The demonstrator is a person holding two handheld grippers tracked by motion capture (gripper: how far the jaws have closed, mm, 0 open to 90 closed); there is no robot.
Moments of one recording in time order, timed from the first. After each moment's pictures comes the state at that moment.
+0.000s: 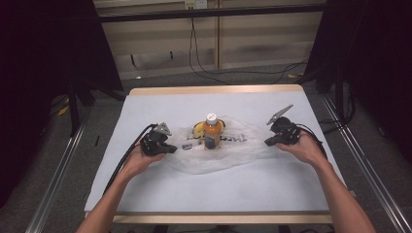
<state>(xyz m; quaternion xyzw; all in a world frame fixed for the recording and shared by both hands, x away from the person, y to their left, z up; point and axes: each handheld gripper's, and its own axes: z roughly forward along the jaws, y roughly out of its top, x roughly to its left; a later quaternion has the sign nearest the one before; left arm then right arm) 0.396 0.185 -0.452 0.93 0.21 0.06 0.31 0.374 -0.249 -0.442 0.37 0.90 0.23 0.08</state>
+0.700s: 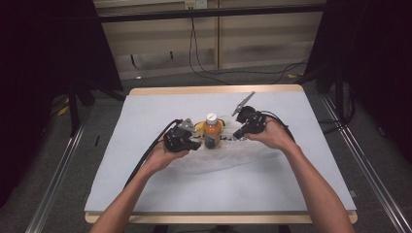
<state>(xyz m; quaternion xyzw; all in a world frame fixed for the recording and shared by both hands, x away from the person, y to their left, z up) 0.394 0.109 -0.437 0.93 0.16 0.05 0.32 0.409 -0.151 -0.412 0.29 0.93 0.25 0.04</state>
